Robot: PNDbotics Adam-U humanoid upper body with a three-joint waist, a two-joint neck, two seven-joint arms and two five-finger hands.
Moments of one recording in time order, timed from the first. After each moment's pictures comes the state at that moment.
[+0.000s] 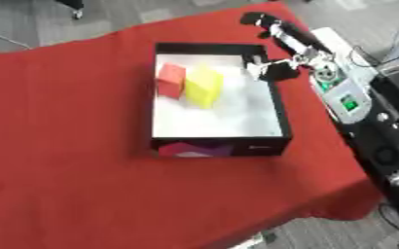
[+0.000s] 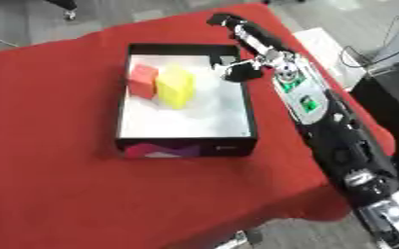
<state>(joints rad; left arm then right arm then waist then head) -0.39 0.56 -0.01 -1.66 -0.37 -0.16 0.11 -0.58 -0.60 -0.09 -1.60 0.37 -0.04 0.17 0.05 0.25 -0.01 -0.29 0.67</state>
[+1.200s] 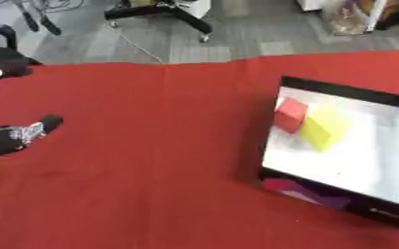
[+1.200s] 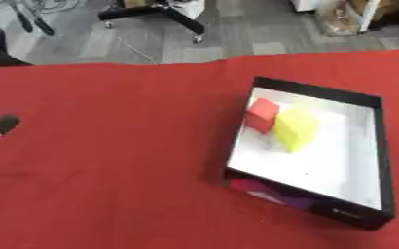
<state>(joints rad) -0.34 0.75 -0.05 -1.63 -0.23 -0.12 0.02 -0.64 -0.62 -0.19 -1.70 -0.02 -0.08 -0.09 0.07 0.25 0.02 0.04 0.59</state>
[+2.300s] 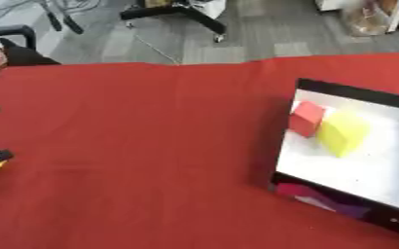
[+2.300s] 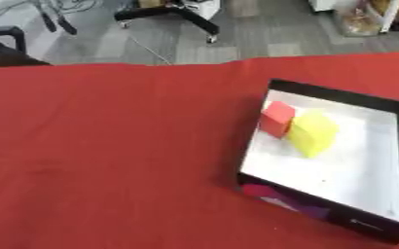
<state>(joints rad) -0.35 0.94 0.04 -1.25 -0.17 -0.08 -0.28 -0.60 -0.67 -0.25 -1.70 -0.21 -0.08 -0.07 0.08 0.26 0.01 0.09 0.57</state>
